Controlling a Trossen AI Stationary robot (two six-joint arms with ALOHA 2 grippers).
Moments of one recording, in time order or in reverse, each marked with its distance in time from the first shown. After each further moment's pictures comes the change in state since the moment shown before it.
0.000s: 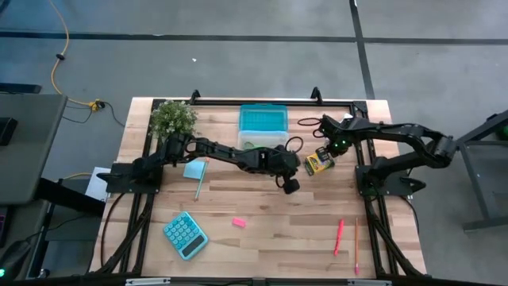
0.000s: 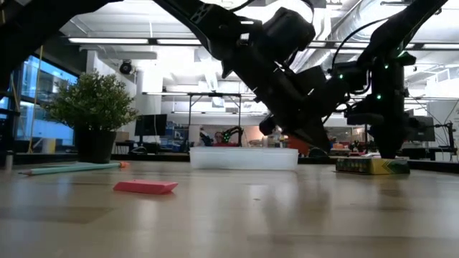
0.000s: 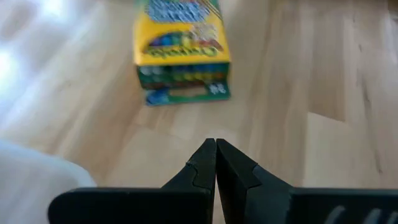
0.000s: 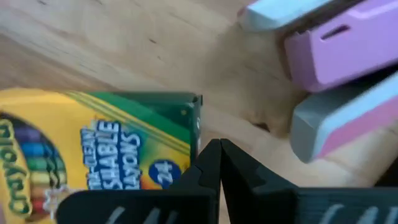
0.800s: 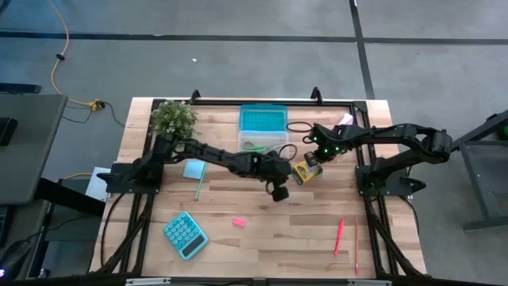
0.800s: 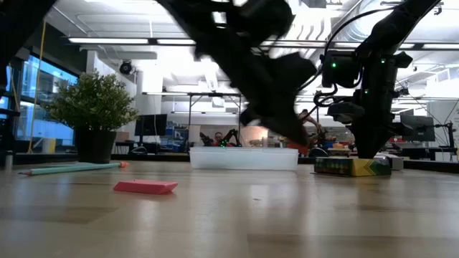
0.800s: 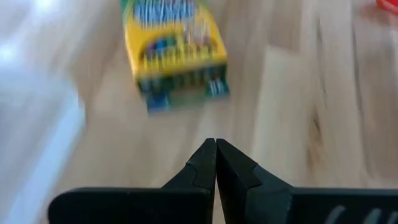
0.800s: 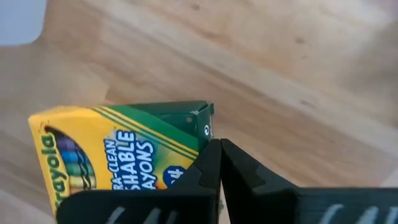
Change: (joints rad) left arm -0.057 -0.160 -0.186 -0.048 0.022 -0.012; right arm 0.200 0.036 0.000 0.190 -0.108 0.227
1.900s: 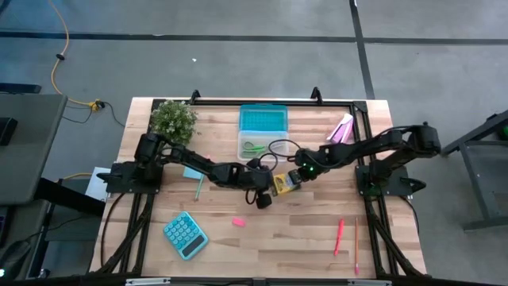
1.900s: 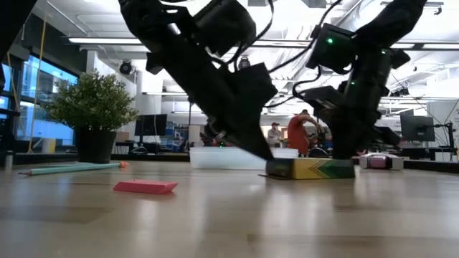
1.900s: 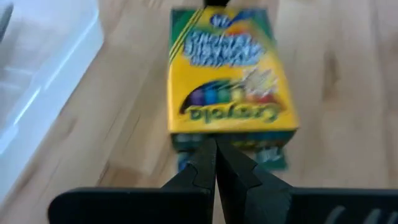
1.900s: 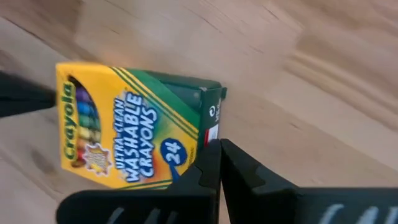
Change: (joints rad) left arm -0.073 -0.124 -0.351 0.257 -0.103 -0.055; right arm 0.350 0.139 0.046 0.284 0.005 0.346
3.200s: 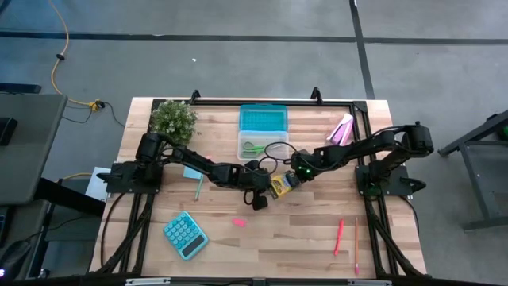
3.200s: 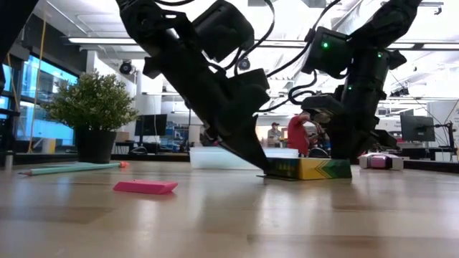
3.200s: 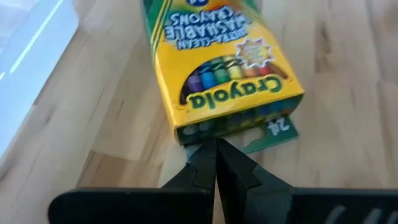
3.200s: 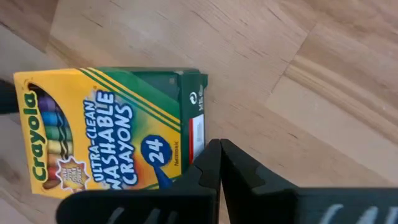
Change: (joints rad) left arm 0.014 0.009 -0.017 -0.015 0.050 0.045; right arm 0.027 0.072 0.035 -0.009 0.054 -0.035
